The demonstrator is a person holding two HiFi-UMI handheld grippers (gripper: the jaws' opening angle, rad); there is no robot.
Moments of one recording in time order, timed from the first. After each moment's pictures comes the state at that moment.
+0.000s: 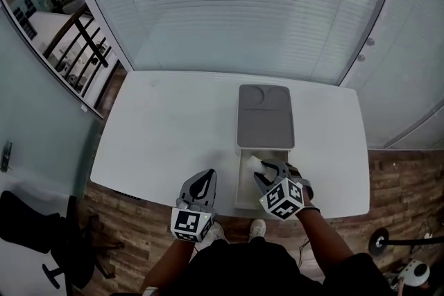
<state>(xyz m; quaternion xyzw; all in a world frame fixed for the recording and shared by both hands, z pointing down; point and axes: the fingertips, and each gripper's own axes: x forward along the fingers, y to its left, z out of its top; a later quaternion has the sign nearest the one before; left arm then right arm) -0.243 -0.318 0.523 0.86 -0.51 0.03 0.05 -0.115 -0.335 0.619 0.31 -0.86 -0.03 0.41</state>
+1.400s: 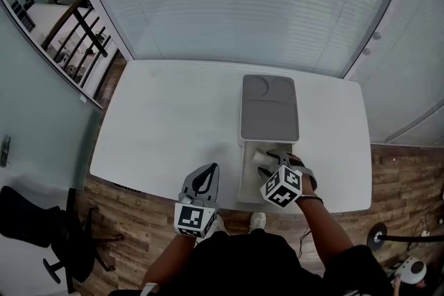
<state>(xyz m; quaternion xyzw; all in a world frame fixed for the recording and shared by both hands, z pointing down) -0.249 -0.320 0.532 0.86 -0.51 0.05 0.04 -0.113 -0.342 0.646 0.27 -0.83 -0.01 0.49</state>
